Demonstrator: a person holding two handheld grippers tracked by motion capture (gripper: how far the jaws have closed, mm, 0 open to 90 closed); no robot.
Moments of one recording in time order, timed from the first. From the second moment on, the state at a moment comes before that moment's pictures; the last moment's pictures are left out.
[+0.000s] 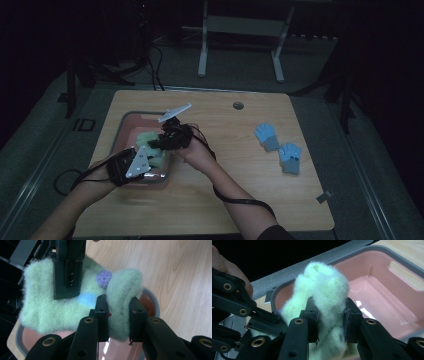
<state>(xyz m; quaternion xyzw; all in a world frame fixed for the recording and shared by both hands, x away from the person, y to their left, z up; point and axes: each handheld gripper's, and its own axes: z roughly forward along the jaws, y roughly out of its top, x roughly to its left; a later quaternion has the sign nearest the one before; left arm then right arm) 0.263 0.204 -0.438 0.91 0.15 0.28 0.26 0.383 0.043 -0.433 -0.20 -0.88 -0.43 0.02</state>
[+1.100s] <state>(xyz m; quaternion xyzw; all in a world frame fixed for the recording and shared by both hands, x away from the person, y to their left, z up) 0.328 0.212 -0.502 0.96 0.14 0.17 0.19 0.418 0.080 -0.486 -0.24 -0.91 -0.33 0.01</state>
